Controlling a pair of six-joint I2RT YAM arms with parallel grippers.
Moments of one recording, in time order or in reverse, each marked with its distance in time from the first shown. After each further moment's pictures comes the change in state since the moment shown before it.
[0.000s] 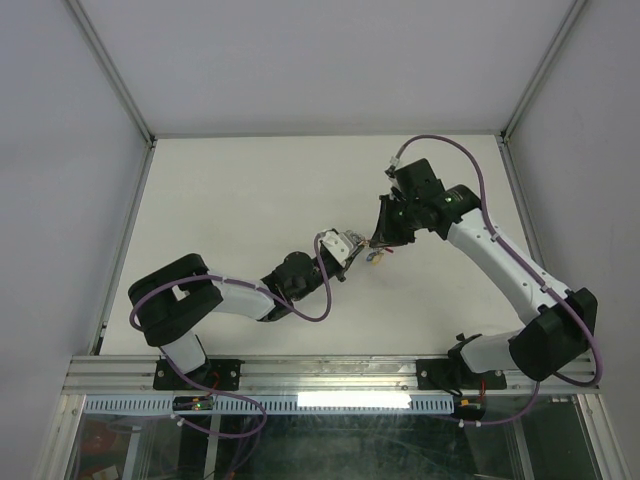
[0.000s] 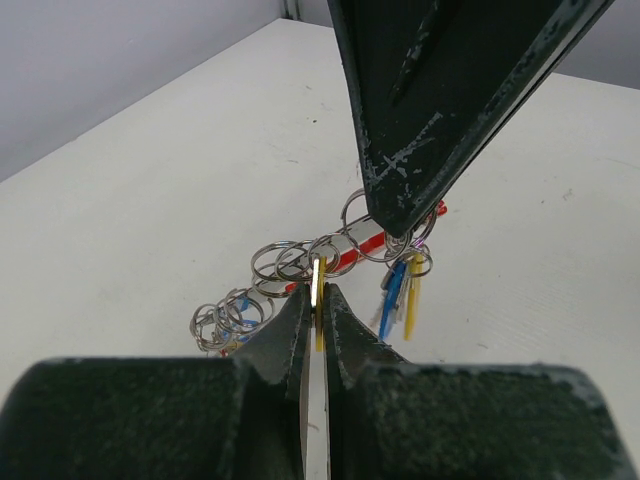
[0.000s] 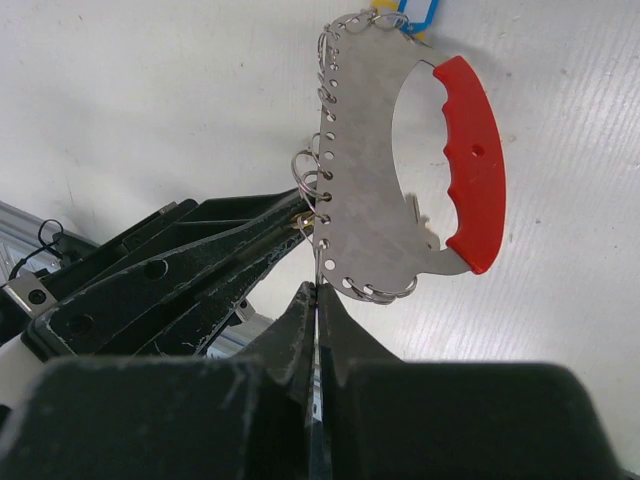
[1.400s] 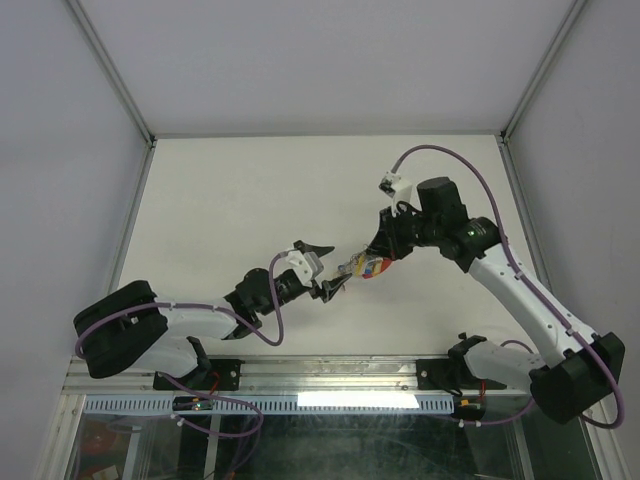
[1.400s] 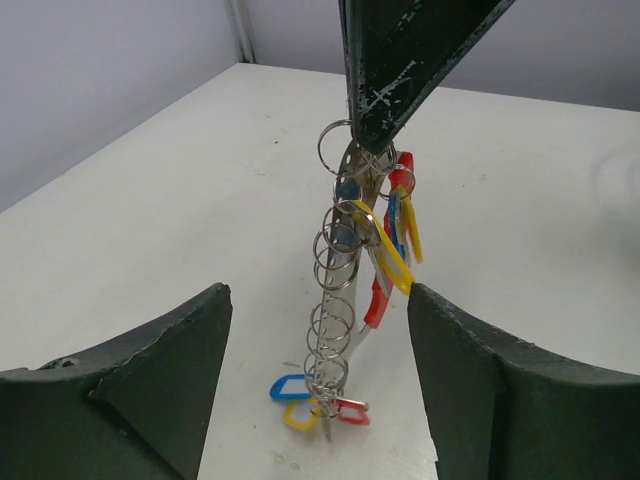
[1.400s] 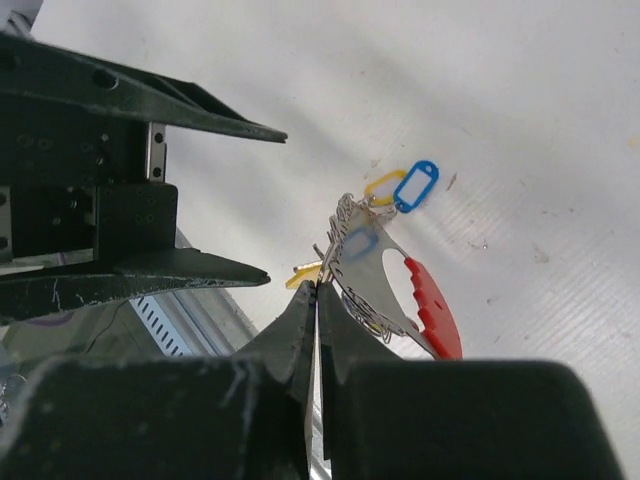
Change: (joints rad) left arm 0.003 -0.325 -0.263 0.008 0.137 0.009; right arm -0.029 -0.205 -0.209 0.233 -0.274 -0.400
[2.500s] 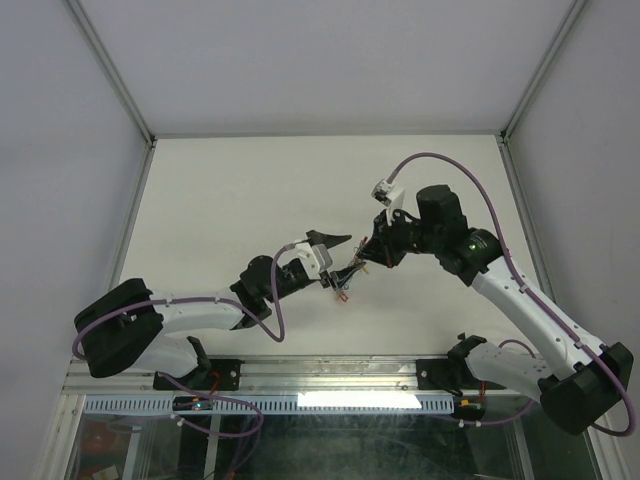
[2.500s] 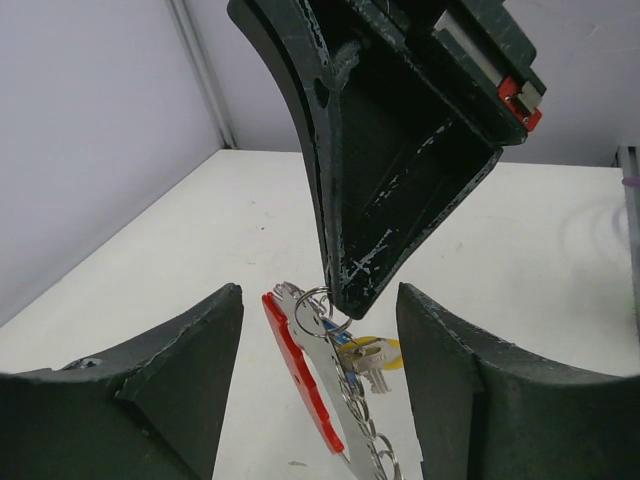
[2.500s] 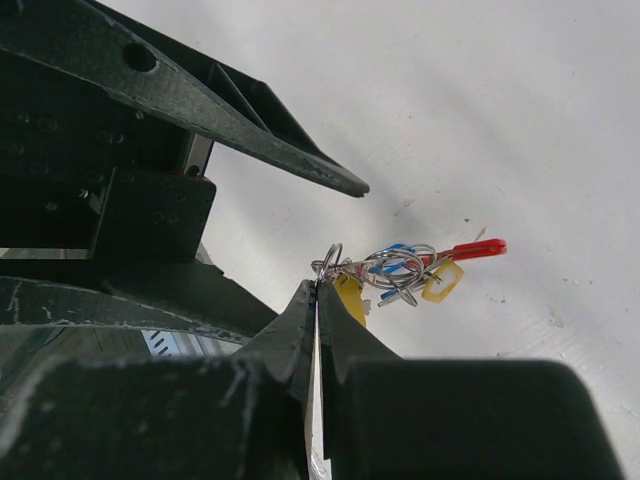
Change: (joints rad) left arm 0.000 -0.010 0.140 -0.029 0.116 0.047; right arm 0.072 -0.103 -0.092 0.155 -0.063 -0.066
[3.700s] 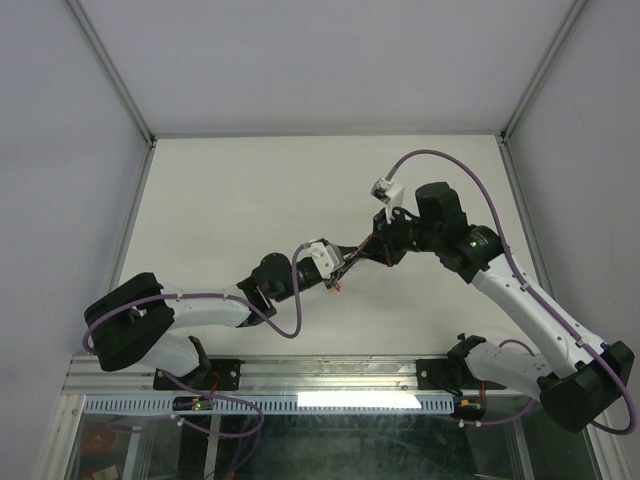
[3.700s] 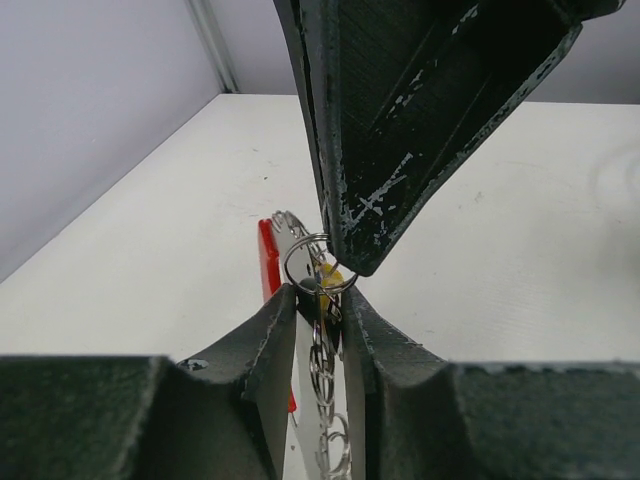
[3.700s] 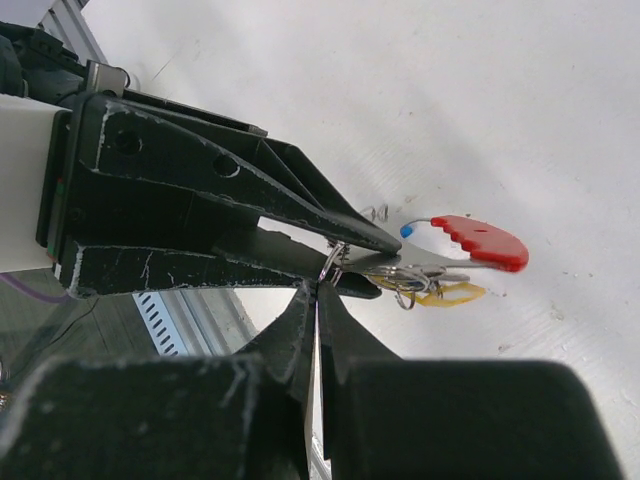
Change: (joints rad) left arm 0.000 0.074 0.042 -0.093 -0.043 0.042; right arm 0.011 0.013 0.042 -0.042 0.013 0.008
